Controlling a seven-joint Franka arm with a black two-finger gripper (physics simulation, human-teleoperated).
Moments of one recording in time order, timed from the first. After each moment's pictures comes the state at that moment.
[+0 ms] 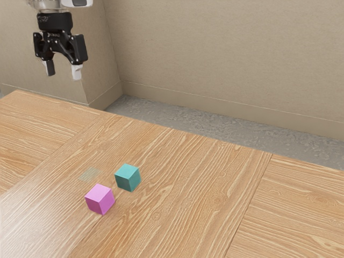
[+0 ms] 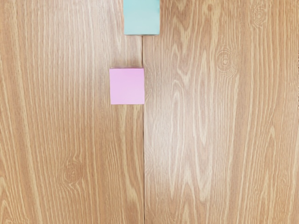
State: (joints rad) arm 0.10 0.01 -0.07 -1.28 -0.03 1.04 0.03
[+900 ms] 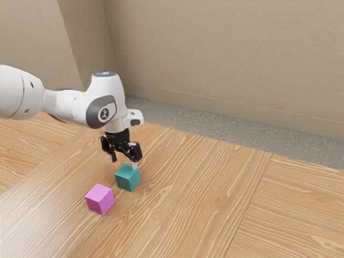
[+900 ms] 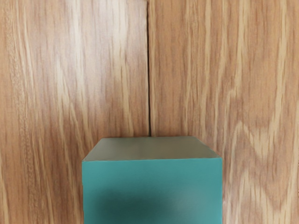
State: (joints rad) arm 0.13 0.29 -0.12 -1.98 0.01 2.21 0.03
